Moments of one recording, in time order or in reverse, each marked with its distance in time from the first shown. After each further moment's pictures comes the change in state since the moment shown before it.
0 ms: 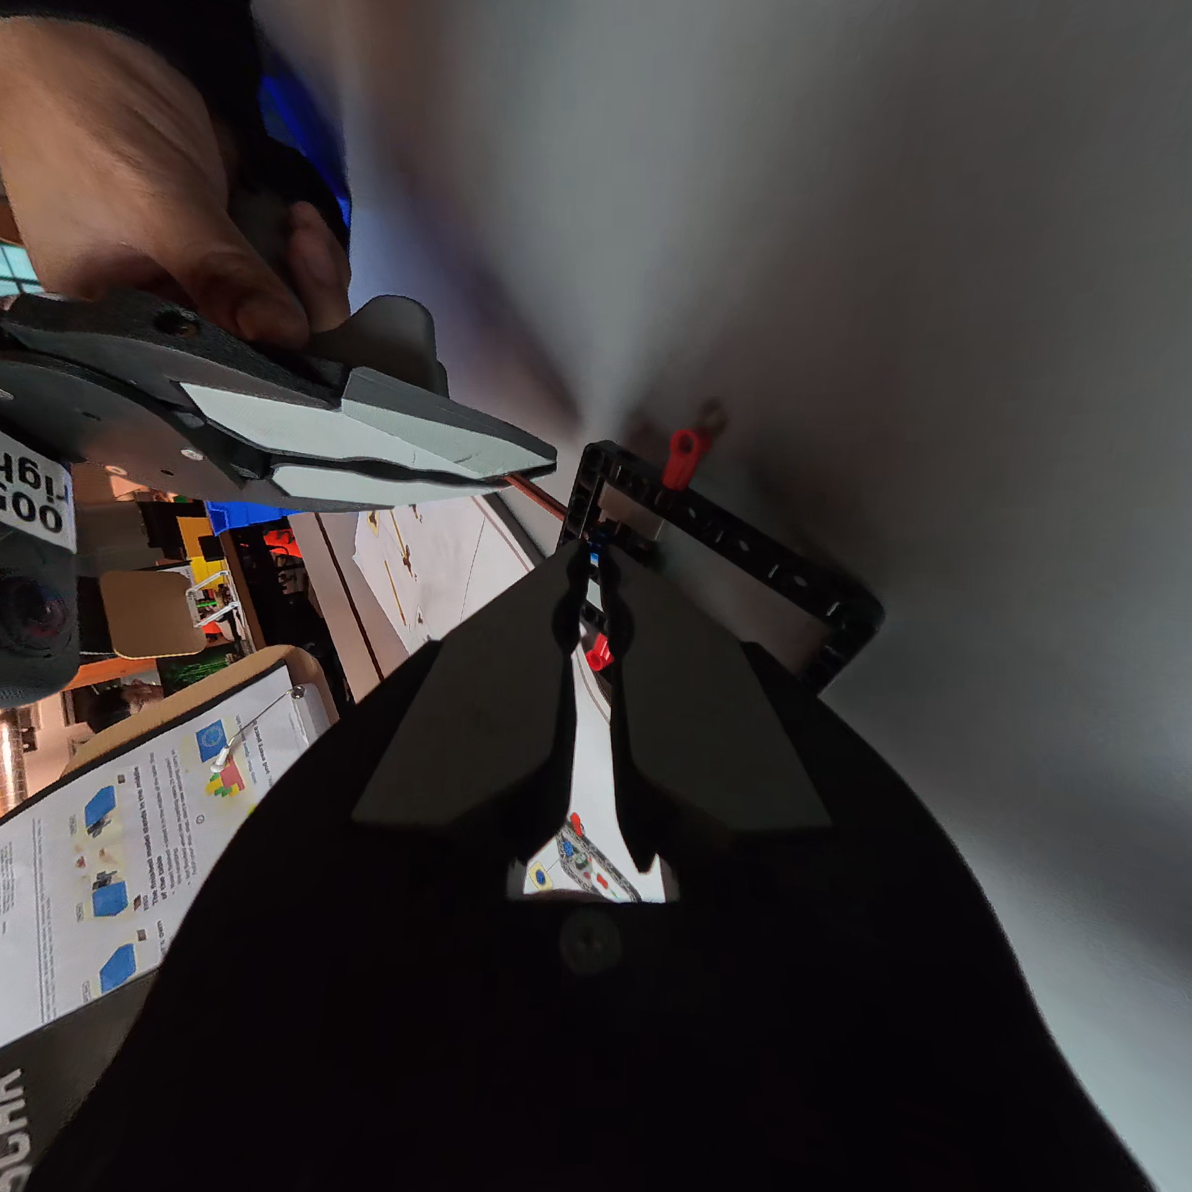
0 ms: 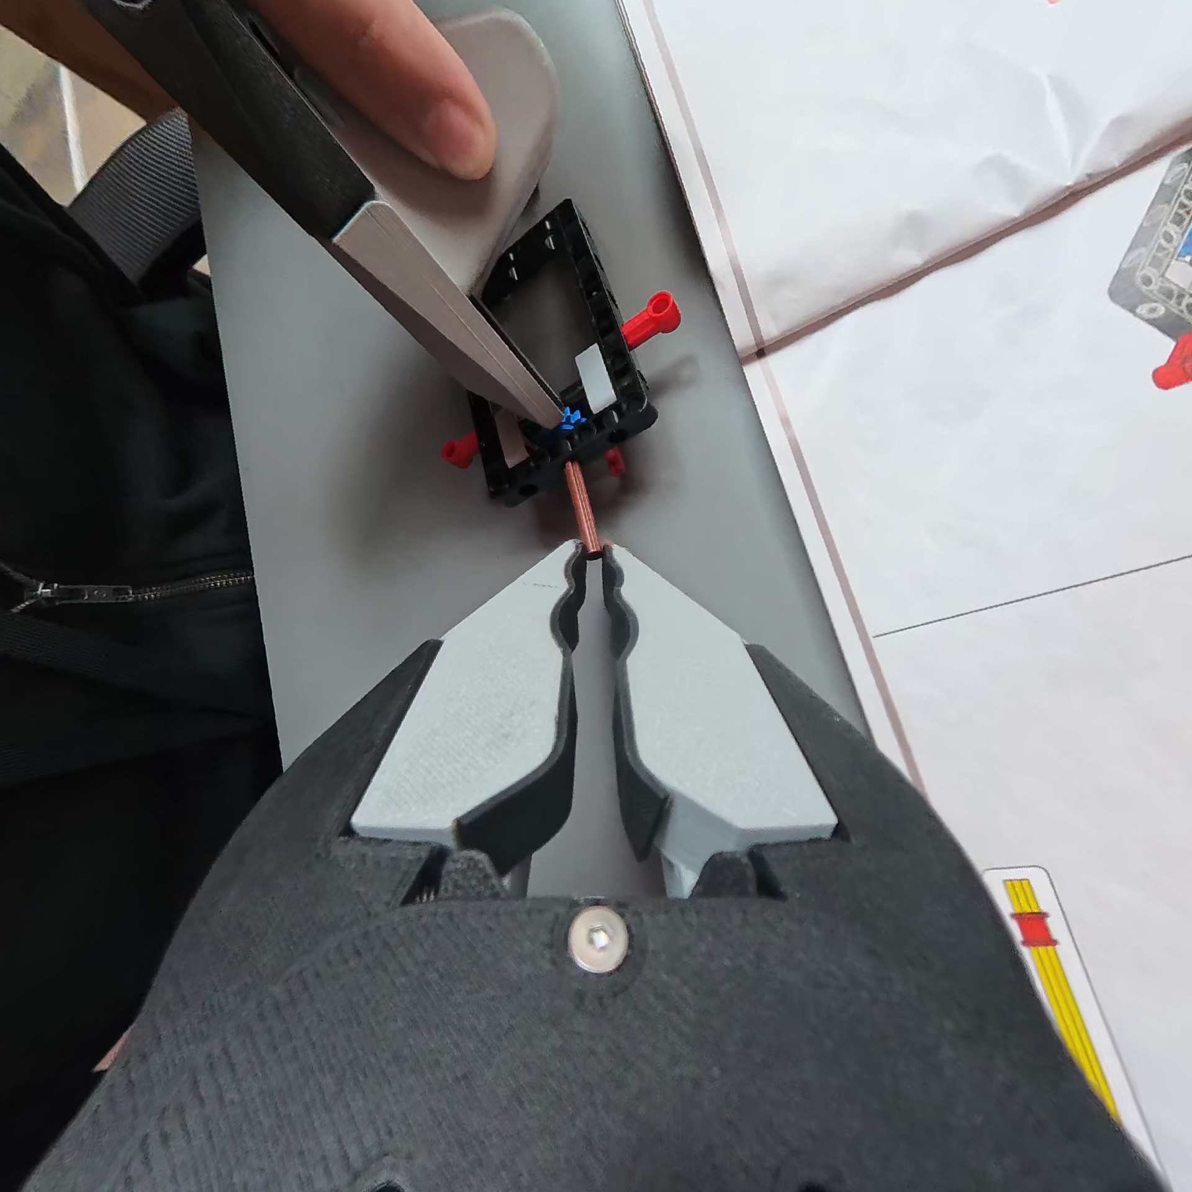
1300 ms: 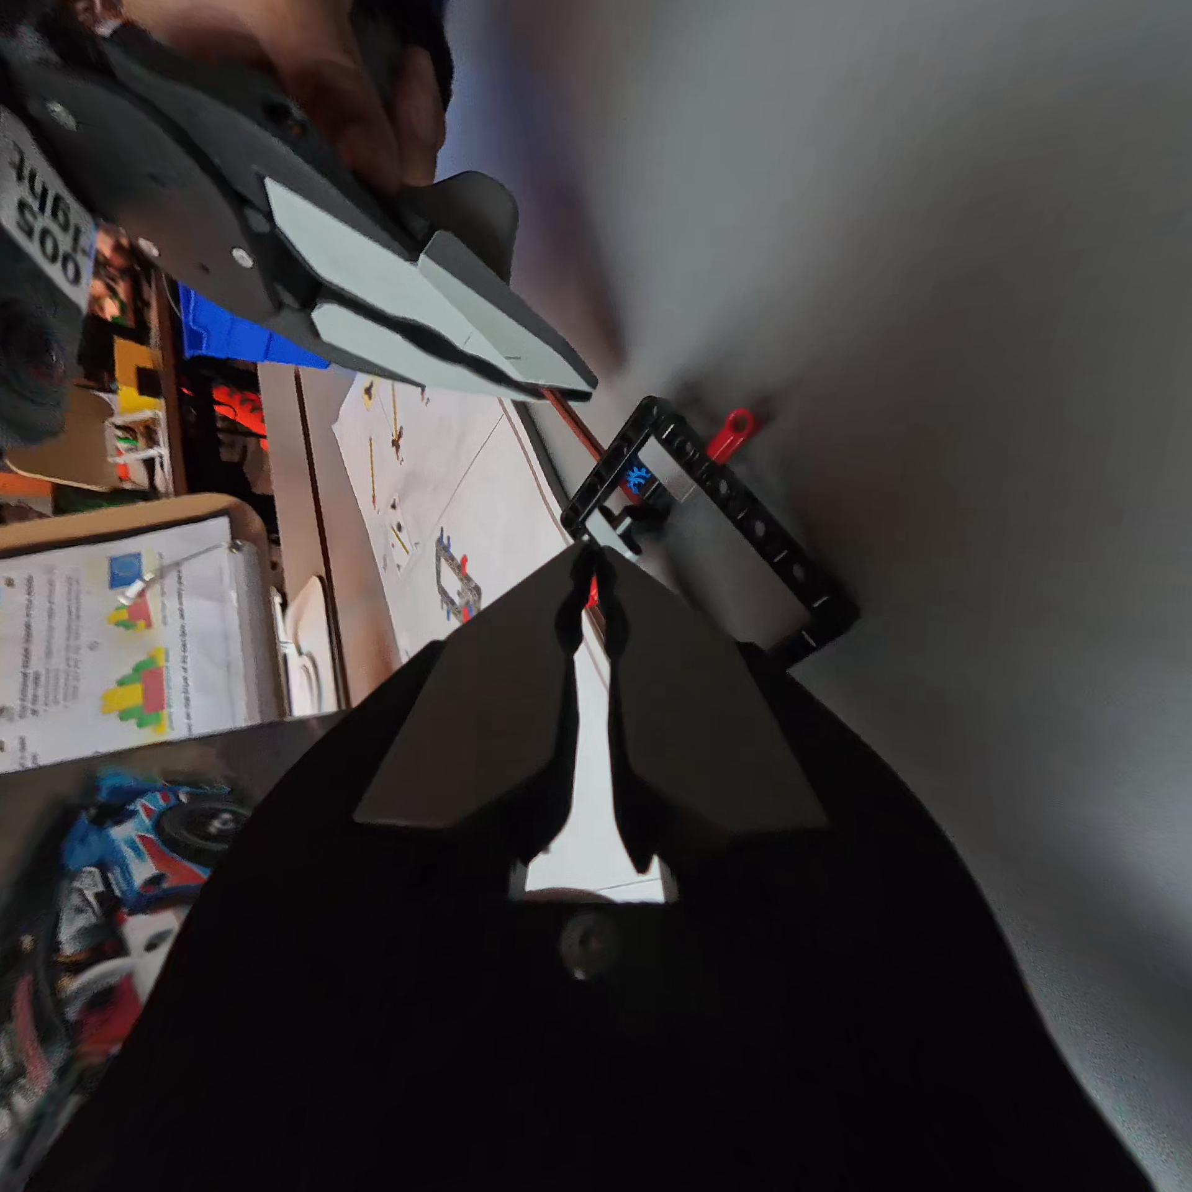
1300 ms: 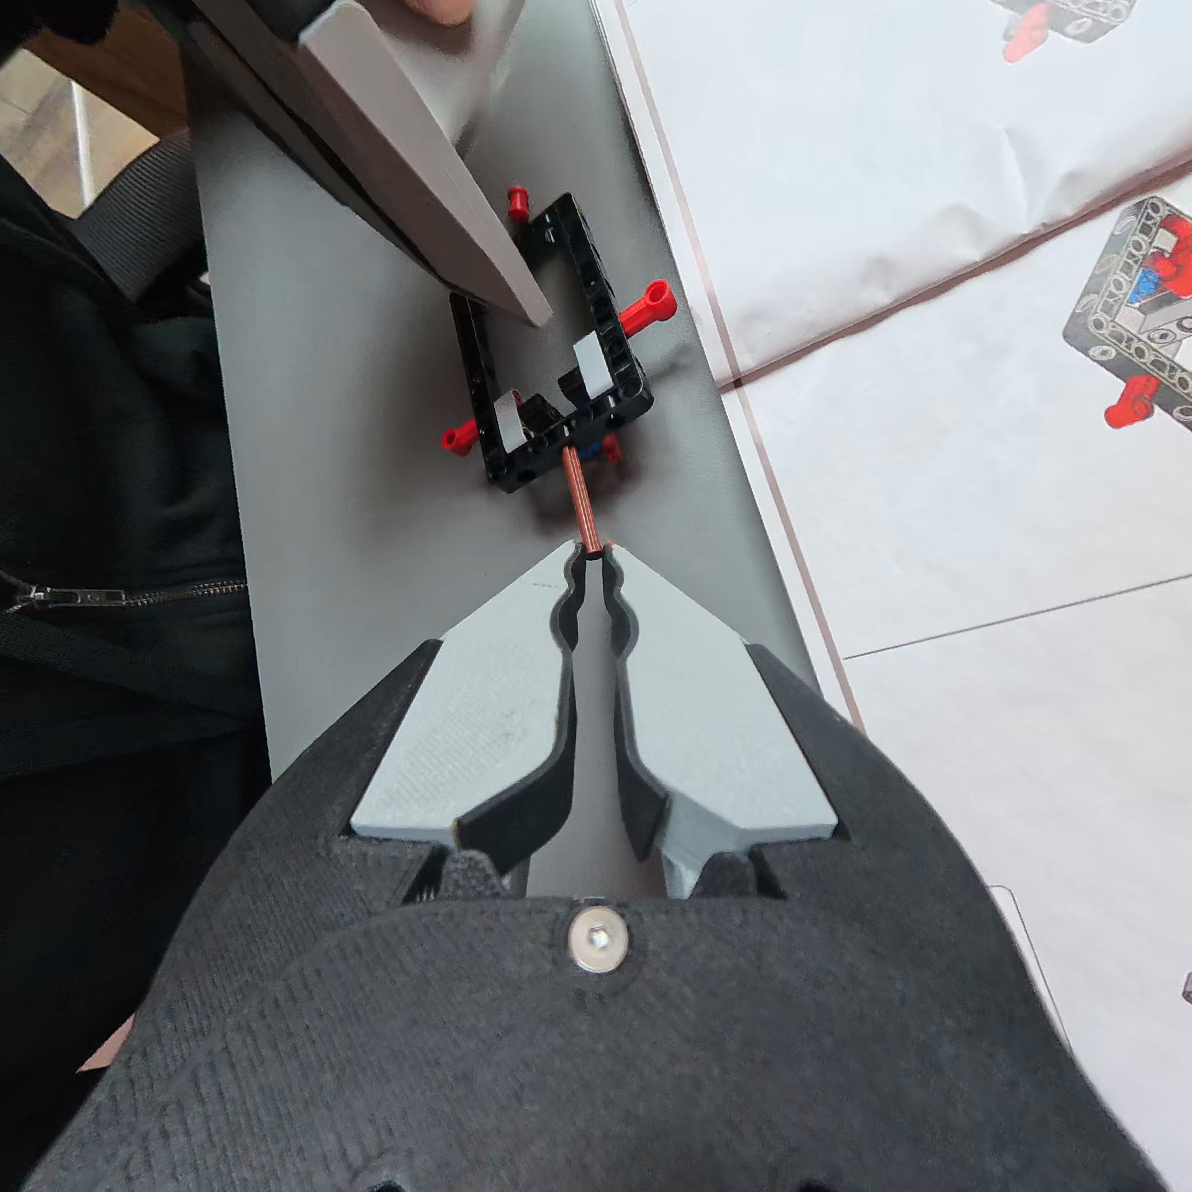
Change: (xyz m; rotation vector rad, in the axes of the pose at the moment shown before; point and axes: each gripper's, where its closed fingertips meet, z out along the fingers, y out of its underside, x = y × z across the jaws) left arm -0.006 0.017 -0.024 -0.052 -0.055 -0.298; right arm 0.005 -0.007 0.000 0.021 -0.006 -0.008
